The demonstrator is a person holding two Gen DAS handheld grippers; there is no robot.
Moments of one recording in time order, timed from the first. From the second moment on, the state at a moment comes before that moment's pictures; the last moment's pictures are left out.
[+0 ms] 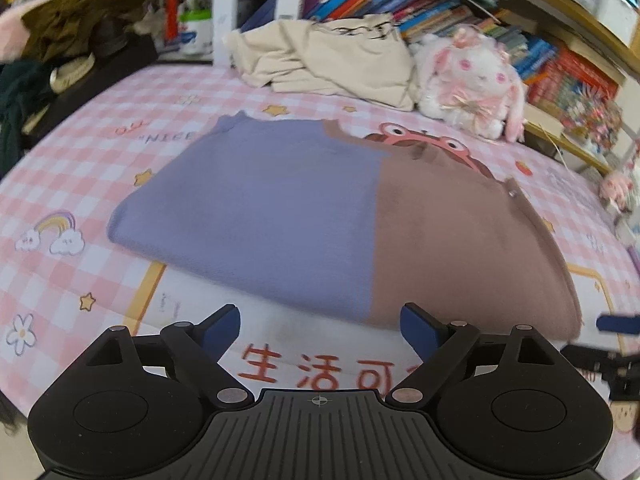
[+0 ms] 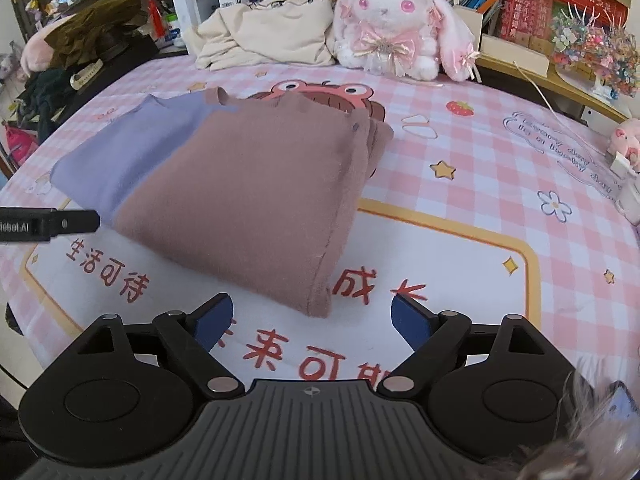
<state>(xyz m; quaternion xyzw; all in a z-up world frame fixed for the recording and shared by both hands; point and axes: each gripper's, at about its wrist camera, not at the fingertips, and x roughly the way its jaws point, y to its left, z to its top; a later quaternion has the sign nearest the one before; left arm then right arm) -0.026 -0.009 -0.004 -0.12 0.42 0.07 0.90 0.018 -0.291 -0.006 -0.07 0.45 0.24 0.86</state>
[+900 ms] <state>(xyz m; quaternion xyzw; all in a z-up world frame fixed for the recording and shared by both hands) -0.043 0.147 -0.052 -0.55 0.29 0.11 0.77 0.016 -0.254 0.006 -0.05 0.43 0.17 0.89</state>
